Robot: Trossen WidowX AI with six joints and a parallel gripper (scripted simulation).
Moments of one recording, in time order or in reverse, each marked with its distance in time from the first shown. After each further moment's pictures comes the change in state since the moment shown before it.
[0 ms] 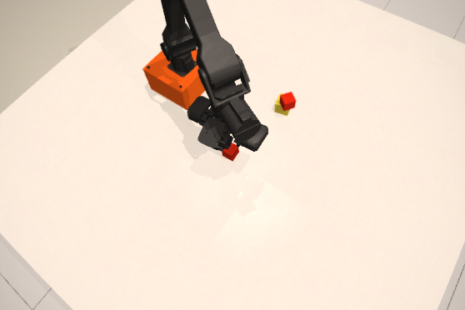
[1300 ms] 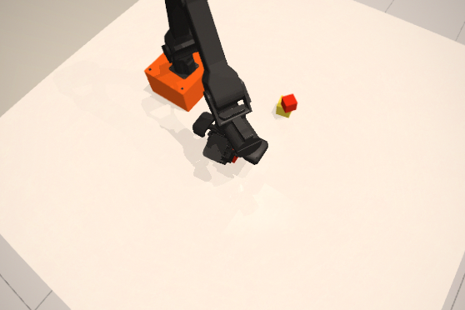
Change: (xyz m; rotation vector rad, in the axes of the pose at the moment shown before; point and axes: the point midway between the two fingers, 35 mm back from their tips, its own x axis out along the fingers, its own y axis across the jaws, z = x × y) arm 0.061 -0.003 -0.002 0.001 0.004 -0.007
